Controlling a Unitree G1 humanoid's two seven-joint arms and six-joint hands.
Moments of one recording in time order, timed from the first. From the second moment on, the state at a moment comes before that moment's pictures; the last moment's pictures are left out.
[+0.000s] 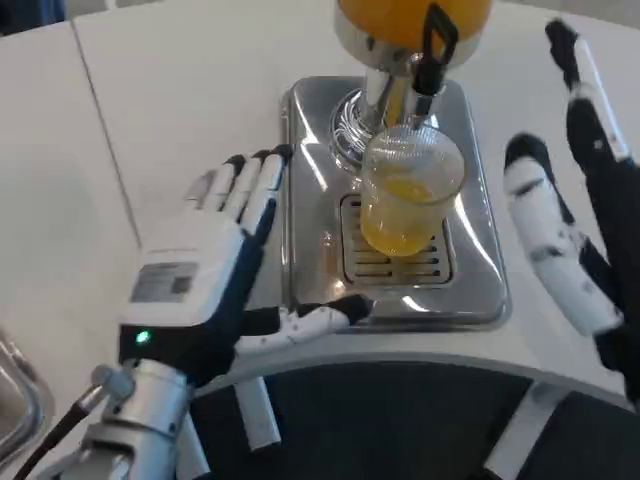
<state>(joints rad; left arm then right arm) -0.22 0.37 -0.21 -0.07 0.88 -0.07 0.22 0.07 -0.10 0.07 -0.89 -0.58 0.23 0.14</state>
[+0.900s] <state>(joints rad) -0.45 0.24 -0.25 0.25 0.70 -0.15 0.31 0.53 -0.34 -0.30 -0.92 -0.37 -0.18 0.27</state>
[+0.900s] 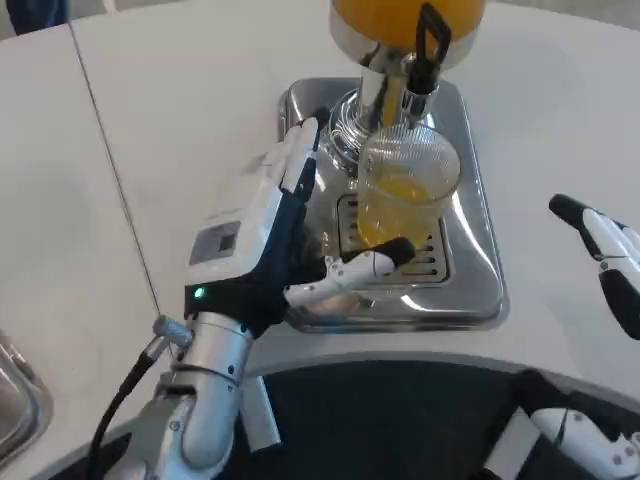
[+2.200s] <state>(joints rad) -0.67 0.13 -0.30 0.71 0.62 -0.38 0.47 0.50 -0.31 -0.22 -0.95 -0.40 -0.10 0.31</state>
